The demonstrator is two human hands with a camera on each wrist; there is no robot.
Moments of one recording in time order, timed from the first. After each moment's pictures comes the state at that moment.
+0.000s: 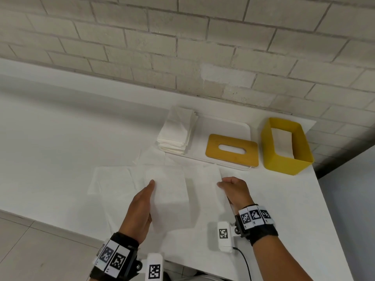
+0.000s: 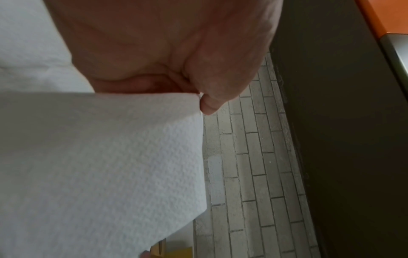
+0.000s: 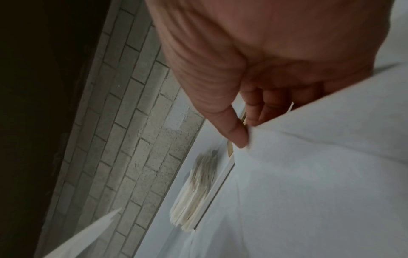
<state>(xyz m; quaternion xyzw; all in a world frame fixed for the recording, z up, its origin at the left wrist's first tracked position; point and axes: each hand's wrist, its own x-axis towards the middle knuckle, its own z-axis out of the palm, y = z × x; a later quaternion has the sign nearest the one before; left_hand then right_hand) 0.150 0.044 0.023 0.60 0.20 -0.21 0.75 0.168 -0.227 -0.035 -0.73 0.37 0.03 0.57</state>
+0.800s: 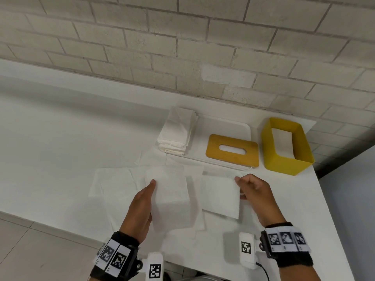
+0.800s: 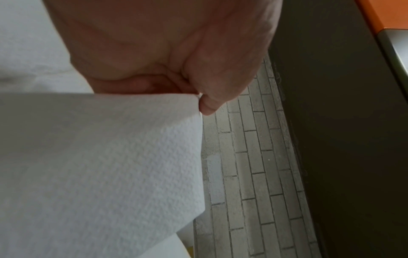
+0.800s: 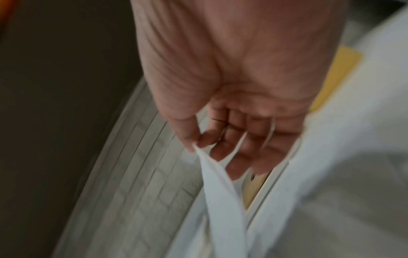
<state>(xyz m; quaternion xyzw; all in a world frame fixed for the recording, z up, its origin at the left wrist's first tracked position) 0.155 0.046 0.021 0.61 0.19 -0.22 0.74 0.123 -0.253 0.012 -0.76 0.24 -0.05 0.60</state>
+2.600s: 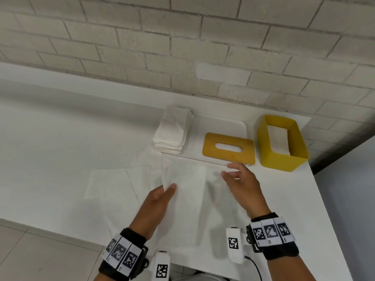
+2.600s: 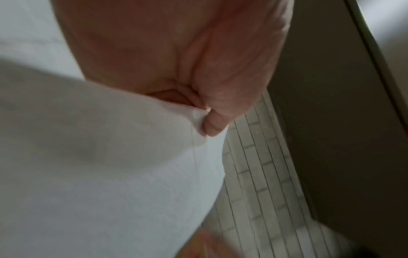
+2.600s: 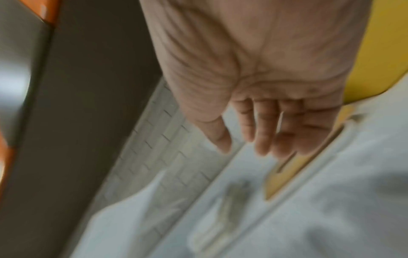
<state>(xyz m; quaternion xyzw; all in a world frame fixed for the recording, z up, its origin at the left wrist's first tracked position) 0.157 0.023 0.011 0.67 0.06 -0.25 0.69 0.135 -0.226 0.037 -0.83 0.24 -0.03 0.51</state>
